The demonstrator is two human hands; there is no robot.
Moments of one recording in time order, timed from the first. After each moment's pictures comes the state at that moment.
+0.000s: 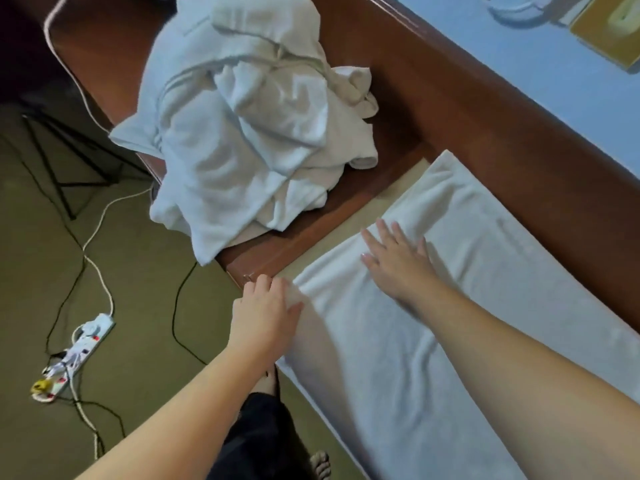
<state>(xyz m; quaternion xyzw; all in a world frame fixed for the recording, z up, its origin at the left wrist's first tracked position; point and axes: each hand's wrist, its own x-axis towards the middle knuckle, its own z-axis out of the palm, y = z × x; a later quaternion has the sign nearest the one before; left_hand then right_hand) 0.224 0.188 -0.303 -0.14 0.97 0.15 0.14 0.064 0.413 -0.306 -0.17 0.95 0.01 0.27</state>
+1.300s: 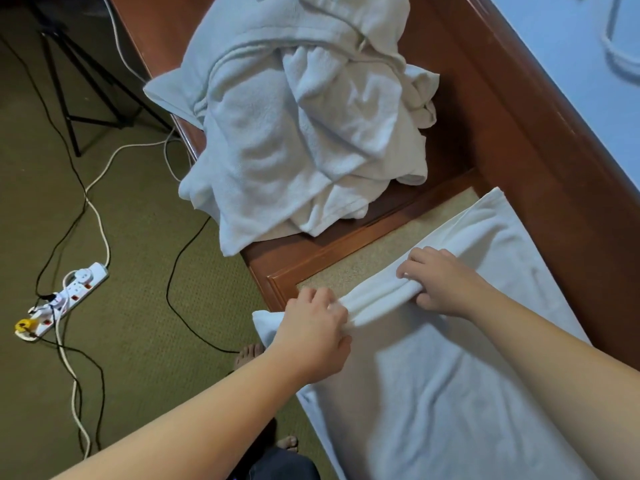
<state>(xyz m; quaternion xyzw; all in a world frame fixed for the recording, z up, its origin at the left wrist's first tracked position) 0.209 0.201 -0.306 0.00 0.96 0.26 0.14 0.003 0.430 -0.293 -0.46 0.86 0.04 0.21</state>
